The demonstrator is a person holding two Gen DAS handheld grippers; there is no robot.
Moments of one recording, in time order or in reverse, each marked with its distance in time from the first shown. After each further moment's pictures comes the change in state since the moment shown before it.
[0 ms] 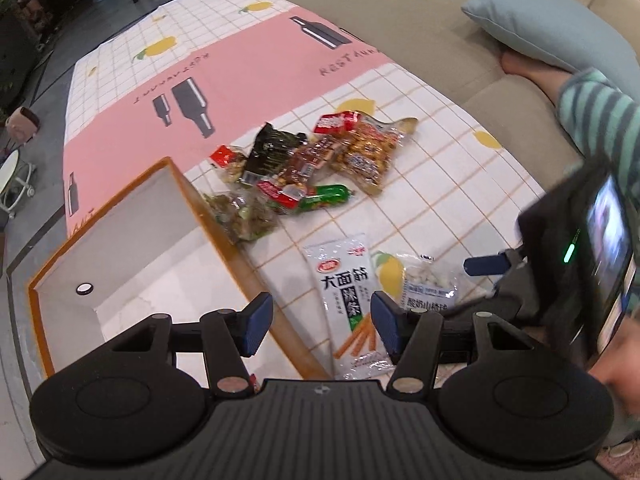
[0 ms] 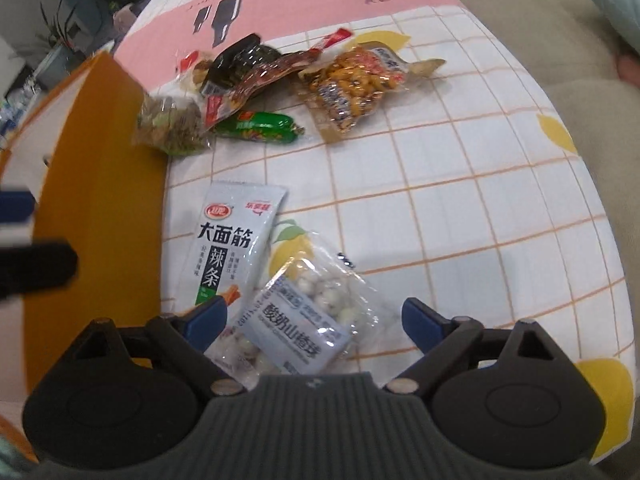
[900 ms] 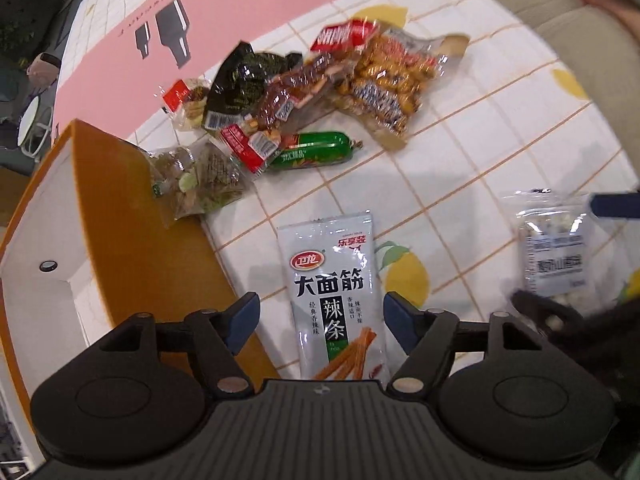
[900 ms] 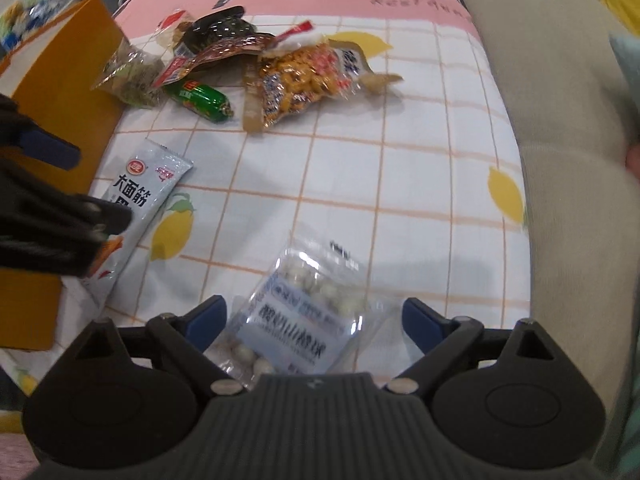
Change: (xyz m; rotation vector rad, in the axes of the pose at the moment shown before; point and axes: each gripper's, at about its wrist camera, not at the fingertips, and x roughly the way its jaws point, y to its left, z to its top) left arm 0.117 -0.049 0.031 -0.047 0.283 0.167; right arm -0.004 -0.080 0.022 -0.269 0.076 -0.006
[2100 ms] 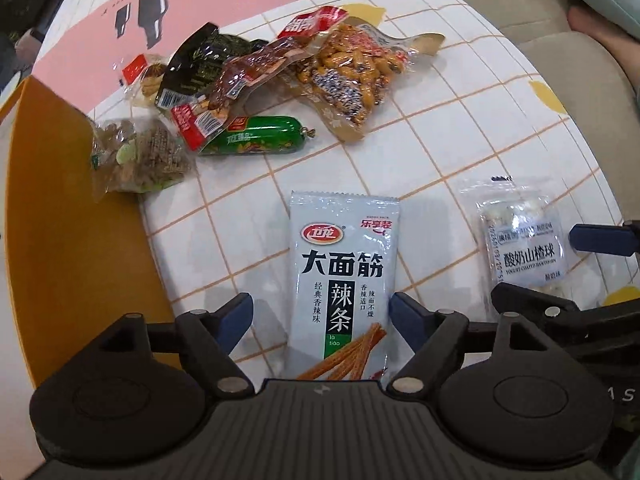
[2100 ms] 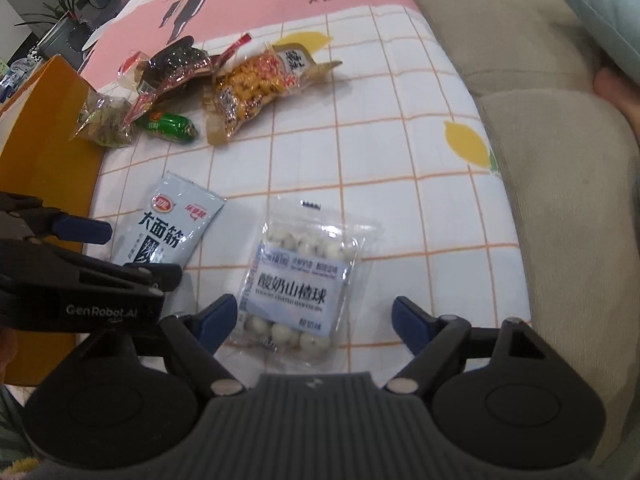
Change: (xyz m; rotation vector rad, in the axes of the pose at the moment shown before) left arm 0.010 -0.009 -0.016 -0.101 -0.073 -0.141; right arm -0.008 -0.017 -0.017 0.189 -0.049 0.012
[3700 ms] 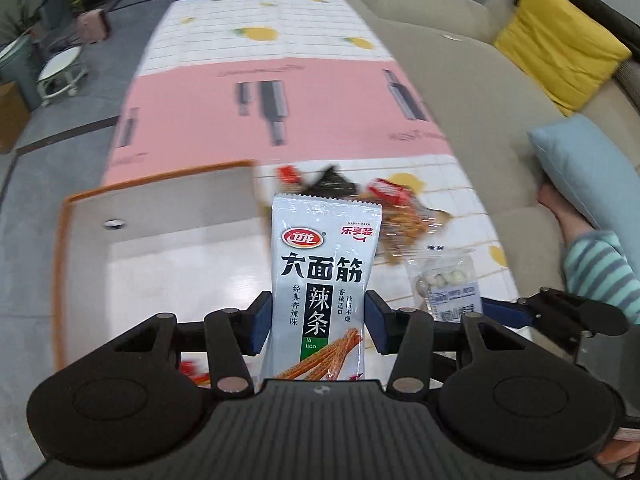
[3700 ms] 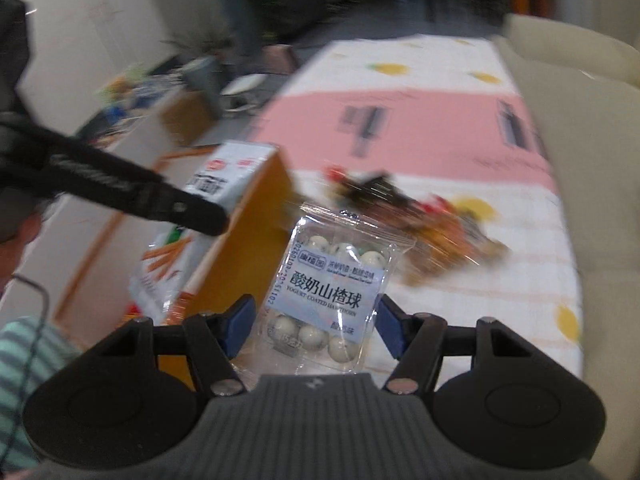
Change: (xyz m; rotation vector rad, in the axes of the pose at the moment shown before) left arm -0.170 0.132 -0.033 -0.286 -0.259 -0.127; right arm -0.106 0.104 0.018 -0.312 -0.275 0.291
